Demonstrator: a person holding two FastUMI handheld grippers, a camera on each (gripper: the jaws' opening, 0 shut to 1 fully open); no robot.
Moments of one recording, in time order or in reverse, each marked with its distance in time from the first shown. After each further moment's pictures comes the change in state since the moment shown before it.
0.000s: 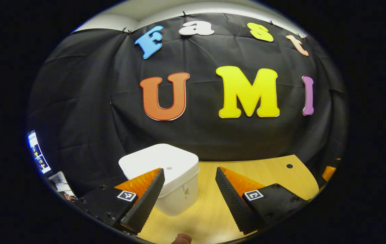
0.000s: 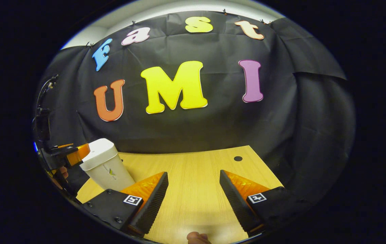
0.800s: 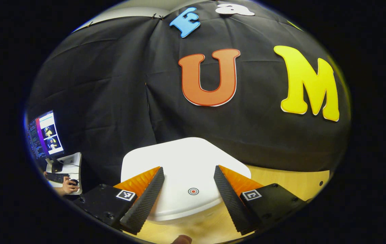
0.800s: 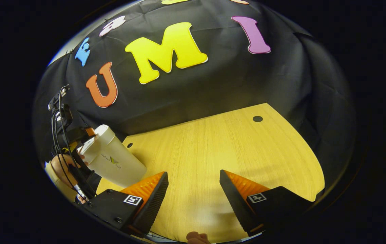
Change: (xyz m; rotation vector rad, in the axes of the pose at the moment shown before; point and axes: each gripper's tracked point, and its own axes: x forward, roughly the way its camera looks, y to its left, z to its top) left arm 0.124 0.077 -0.016 -0.122 0.099 0.430; right arm 0.091 -0.004 -0.087 0.180 0.293 0.082
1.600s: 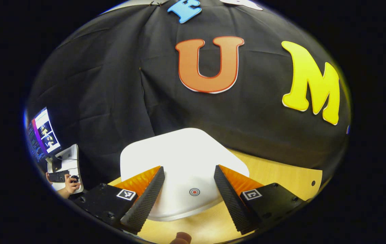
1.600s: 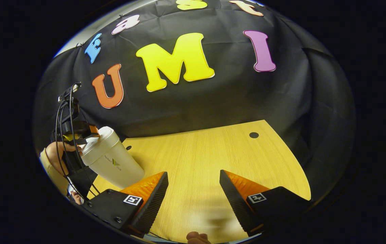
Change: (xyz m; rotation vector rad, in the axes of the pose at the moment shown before) left arm 0.004 -0.001 -0.007 -0.024 0.164 -0.044; right arm -0.016 0.012 0.021 -0.060 -0.055 0.000
